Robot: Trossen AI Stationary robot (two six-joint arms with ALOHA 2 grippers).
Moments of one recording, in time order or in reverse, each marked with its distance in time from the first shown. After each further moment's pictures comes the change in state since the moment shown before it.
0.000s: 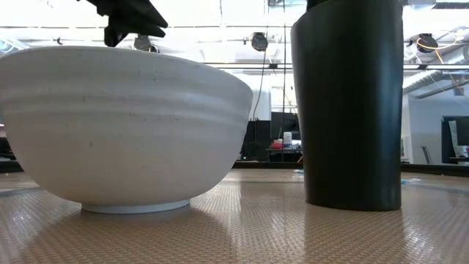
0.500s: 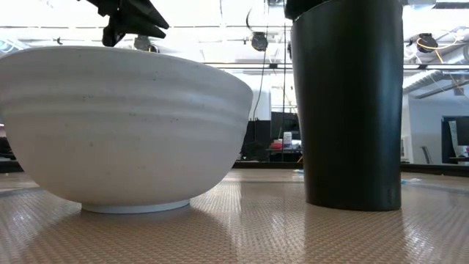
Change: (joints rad) left arm 0.000 0.000 0.000 0.006 -0.059 -0.052; right arm -0.375 0.001 -0.299 0.222 -0.345 -0.205
